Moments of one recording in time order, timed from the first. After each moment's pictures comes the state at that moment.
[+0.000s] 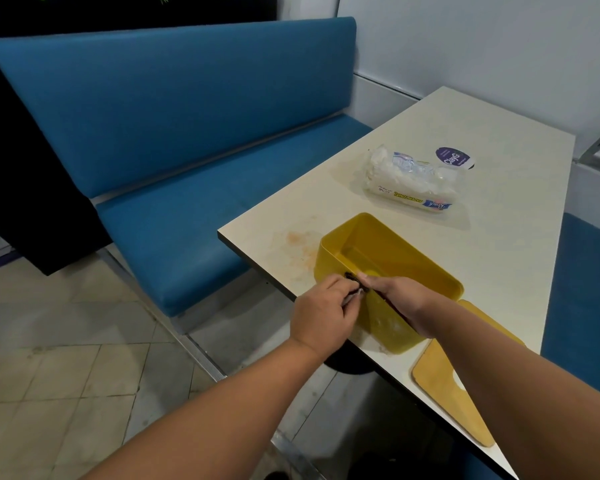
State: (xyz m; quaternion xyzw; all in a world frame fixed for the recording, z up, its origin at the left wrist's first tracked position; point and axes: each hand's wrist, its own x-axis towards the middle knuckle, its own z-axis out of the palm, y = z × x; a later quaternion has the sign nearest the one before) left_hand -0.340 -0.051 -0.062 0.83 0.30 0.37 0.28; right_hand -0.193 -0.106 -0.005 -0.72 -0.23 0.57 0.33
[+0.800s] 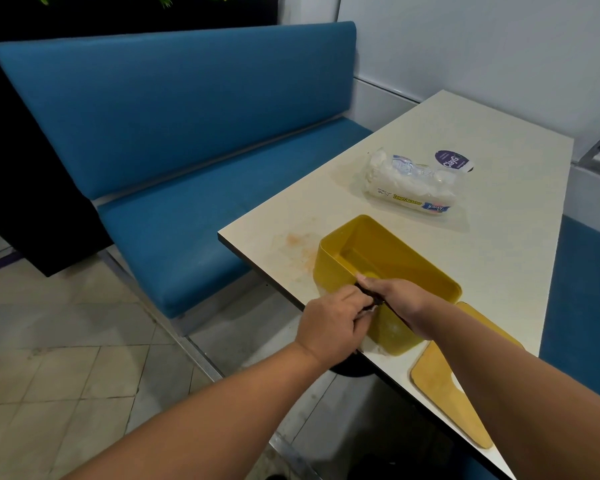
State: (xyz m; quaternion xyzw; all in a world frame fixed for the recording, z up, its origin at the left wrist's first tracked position) left_hand -0.340 -0.059 -0.061 0.88 0.21 0.35 0.27; right_hand -0.183 -0.105 -0.022 -0.72 -0.25 0.55 0.34
